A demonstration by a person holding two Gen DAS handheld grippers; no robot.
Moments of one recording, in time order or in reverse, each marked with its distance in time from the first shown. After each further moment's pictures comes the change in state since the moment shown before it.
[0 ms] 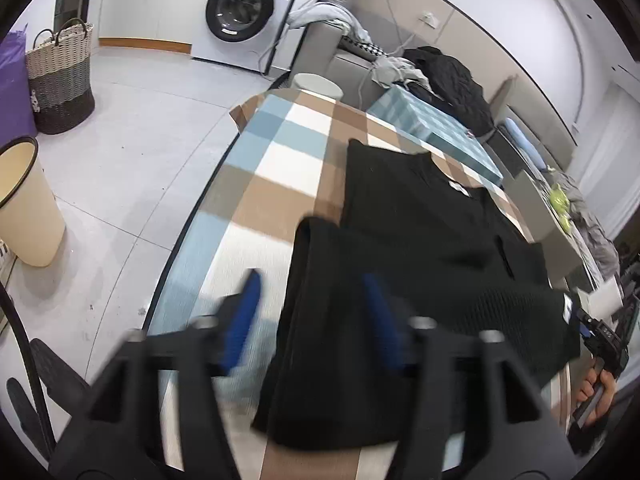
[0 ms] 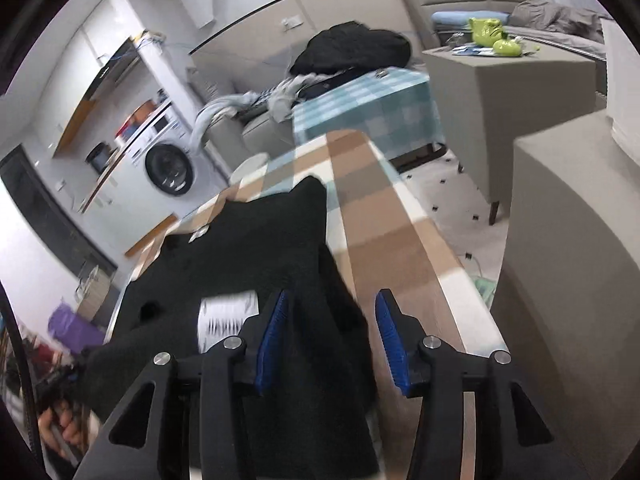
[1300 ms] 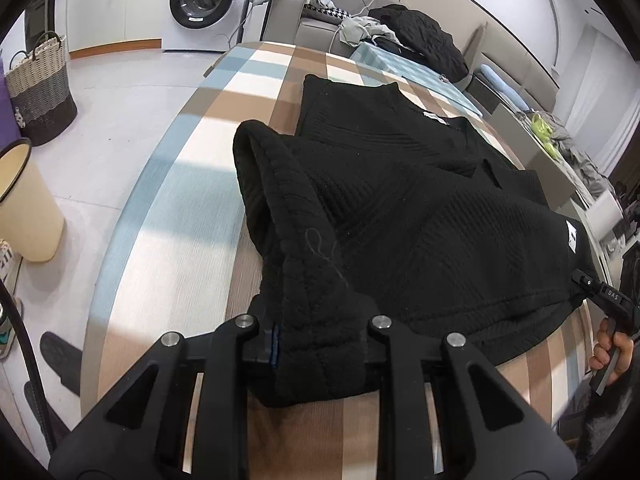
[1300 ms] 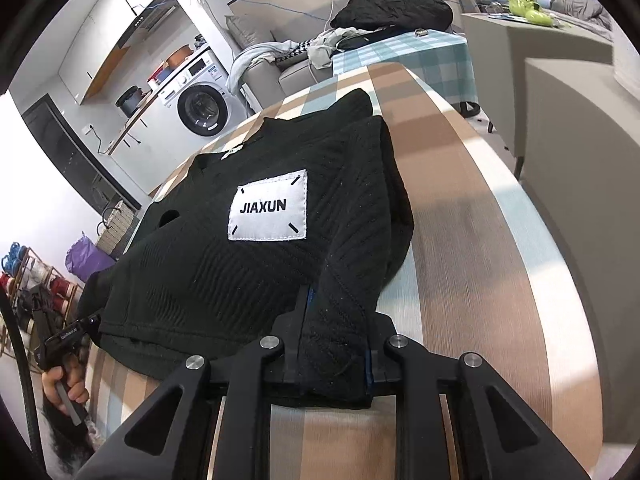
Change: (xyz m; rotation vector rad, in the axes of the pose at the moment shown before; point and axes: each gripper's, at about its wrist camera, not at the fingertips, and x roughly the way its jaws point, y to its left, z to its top) left arm -0.022 -0.024 -0.093 0.150 0.102 -0.013; right arm -0.030 0.011 -0.091 -0.100 0.150 0.090
